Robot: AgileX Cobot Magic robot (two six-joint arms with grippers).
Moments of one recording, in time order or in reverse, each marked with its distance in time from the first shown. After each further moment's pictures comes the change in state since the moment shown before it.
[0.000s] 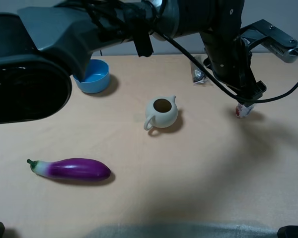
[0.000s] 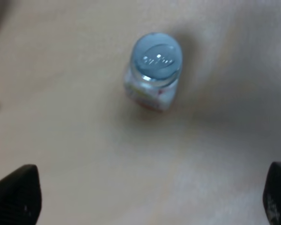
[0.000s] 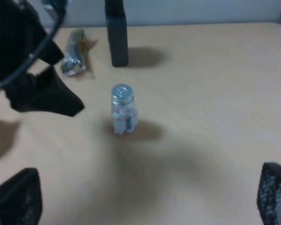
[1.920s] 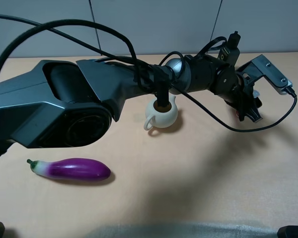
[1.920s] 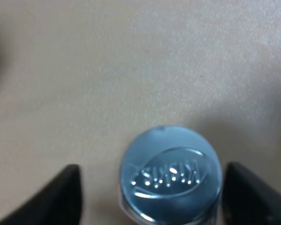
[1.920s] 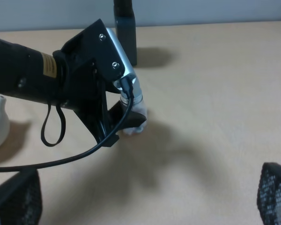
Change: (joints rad) left arm -0.035 0.228 -0.011 -0.019 -0.507 0.081; right arm 0.000 0.000 0.000 0.029 -0.001 0.000
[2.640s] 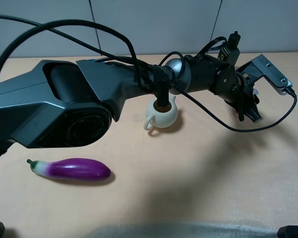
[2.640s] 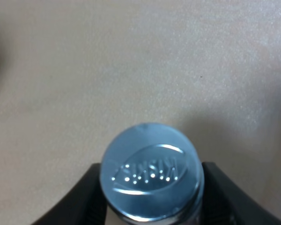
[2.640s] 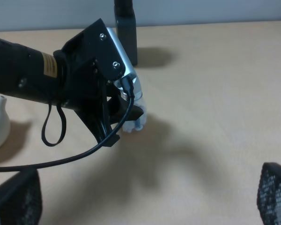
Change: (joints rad) left arm 0.000 0.000 0.000 -0.001 -0.001 0.000; right arm 0.000 0.000 0.000 0.002 0.001 0.000
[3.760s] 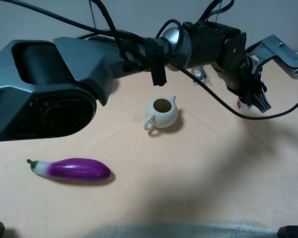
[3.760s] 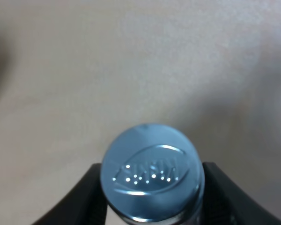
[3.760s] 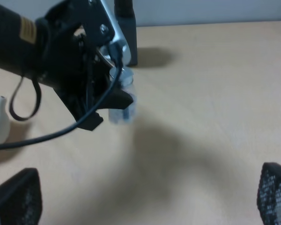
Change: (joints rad) left arm 0.000 -0.115 -0.008 0.005 0.220 -0.015; right arm 0.000 0.000 0.000 0.000 -0.001 0.000
